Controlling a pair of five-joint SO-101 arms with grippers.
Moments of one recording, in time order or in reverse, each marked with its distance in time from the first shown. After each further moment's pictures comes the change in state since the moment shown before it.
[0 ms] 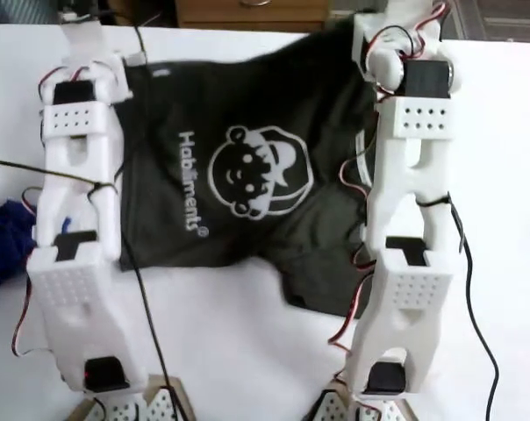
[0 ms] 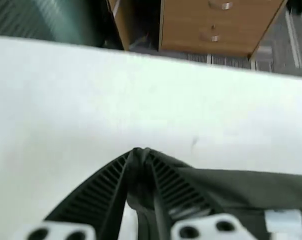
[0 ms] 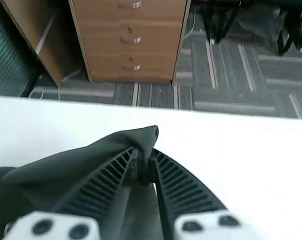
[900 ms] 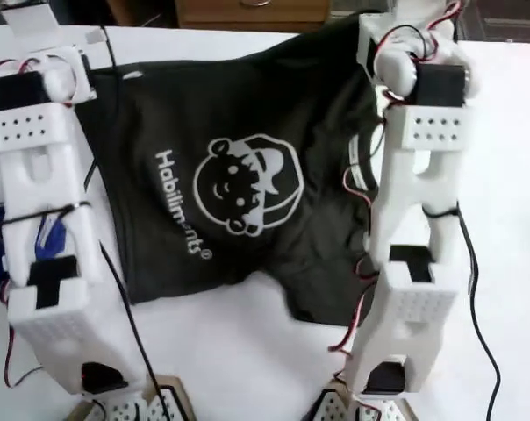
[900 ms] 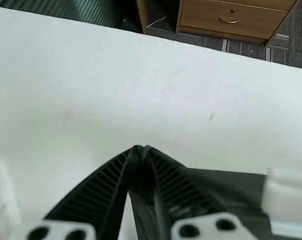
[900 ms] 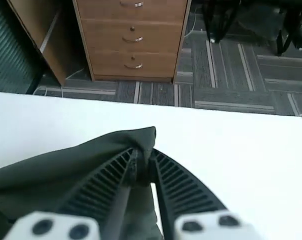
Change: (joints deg) left arm -4.6 -15.2 -0.1 16.6 0.0; right arm 0.0 -5.4 -0.1 3.3 0.0
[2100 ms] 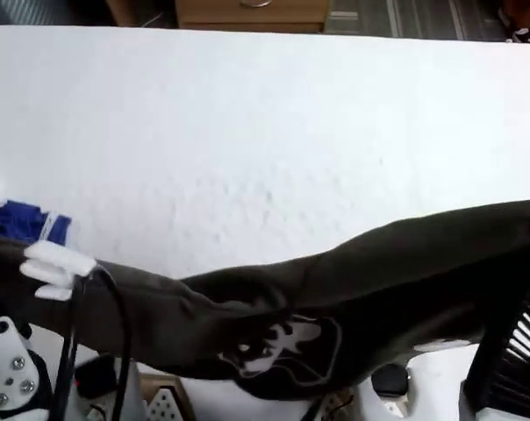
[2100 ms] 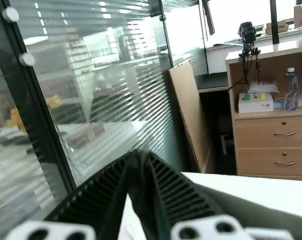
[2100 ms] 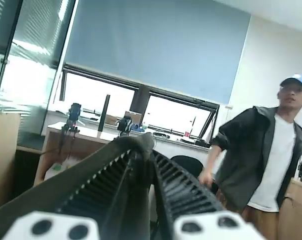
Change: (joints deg) left arm -10.3 -74.3 -0.4 33.5 -12.5; right arm 4.4 -69.2 -1.2 19.7 7.7
